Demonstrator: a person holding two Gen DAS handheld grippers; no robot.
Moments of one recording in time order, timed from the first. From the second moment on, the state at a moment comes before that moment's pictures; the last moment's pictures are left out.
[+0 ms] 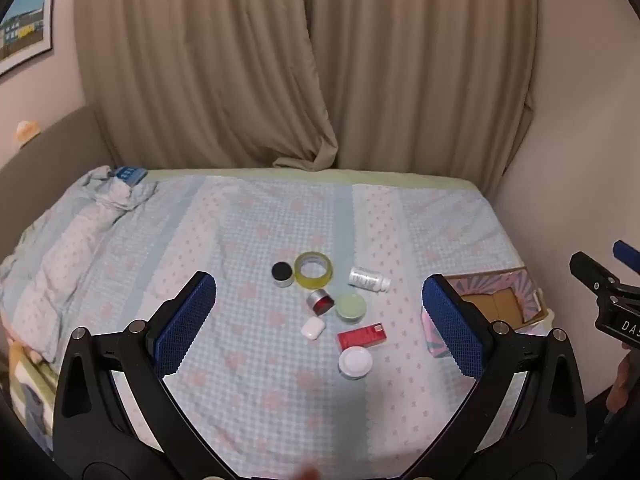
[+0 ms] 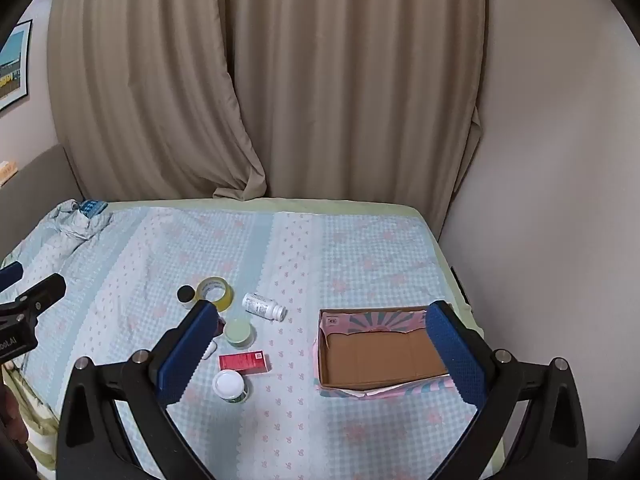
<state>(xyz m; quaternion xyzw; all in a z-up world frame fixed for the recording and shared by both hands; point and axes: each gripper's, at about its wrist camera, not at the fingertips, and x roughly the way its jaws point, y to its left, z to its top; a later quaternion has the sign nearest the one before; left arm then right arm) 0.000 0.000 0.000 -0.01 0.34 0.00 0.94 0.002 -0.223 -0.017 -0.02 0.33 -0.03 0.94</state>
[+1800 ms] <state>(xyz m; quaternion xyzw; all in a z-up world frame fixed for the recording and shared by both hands) -0.004 -0.013 0.009 0.00 0.32 0.01 0.95 0.011 -0.235 -0.013 0.00 0.32 -0.01 0.95</state>
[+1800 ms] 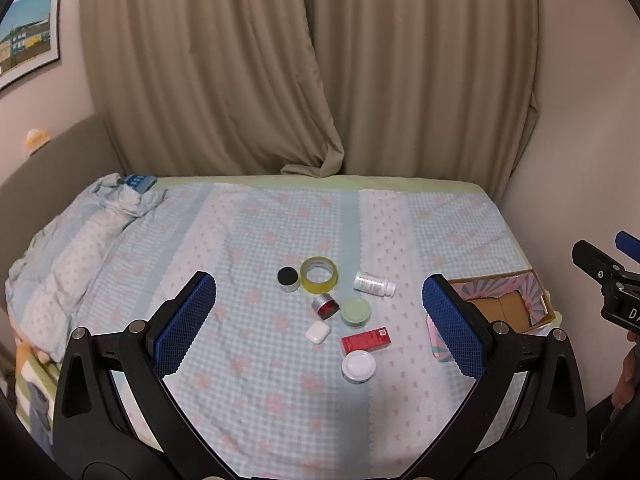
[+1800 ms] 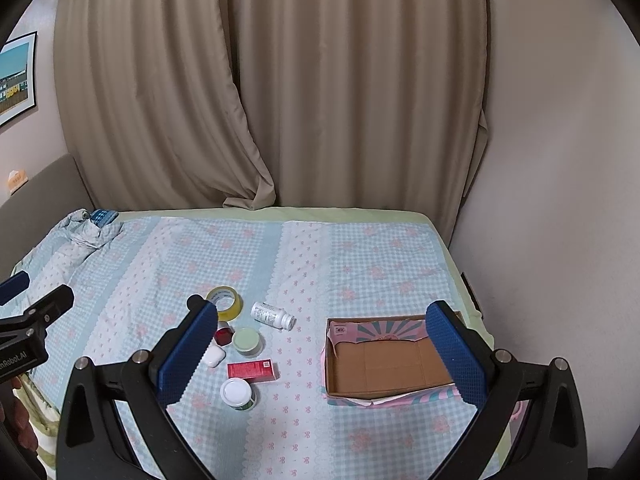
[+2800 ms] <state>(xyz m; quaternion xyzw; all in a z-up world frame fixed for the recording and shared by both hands) -0.001 -0.014 0.006 0.00 0.33 0.01 0.95 0.015 -0.237 -0.013 -0.01 0.30 0.00 0.95</state>
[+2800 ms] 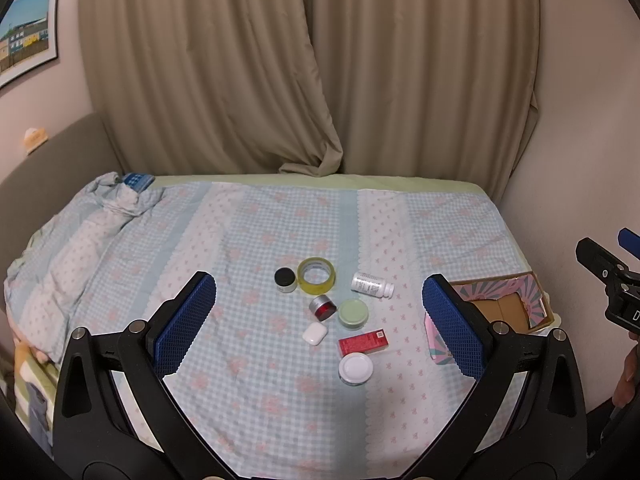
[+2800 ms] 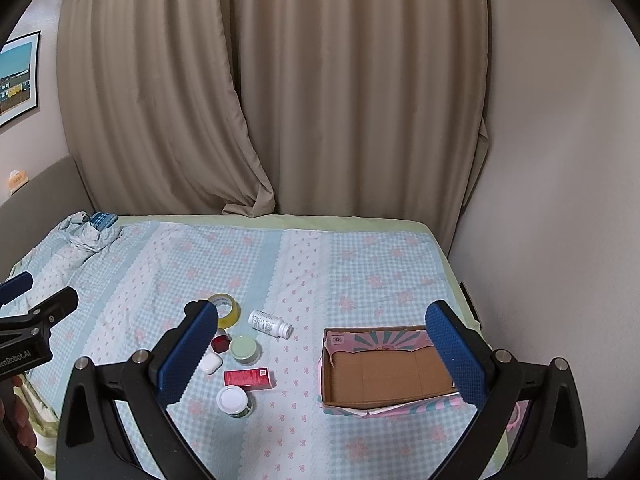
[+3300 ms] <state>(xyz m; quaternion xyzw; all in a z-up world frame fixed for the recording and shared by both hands) 0.000 -0.015 0.006 0.00 0.33 0.01 0.95 0.014 -0.240 -0.015 -0.01 0.30 0.00 0.95</state>
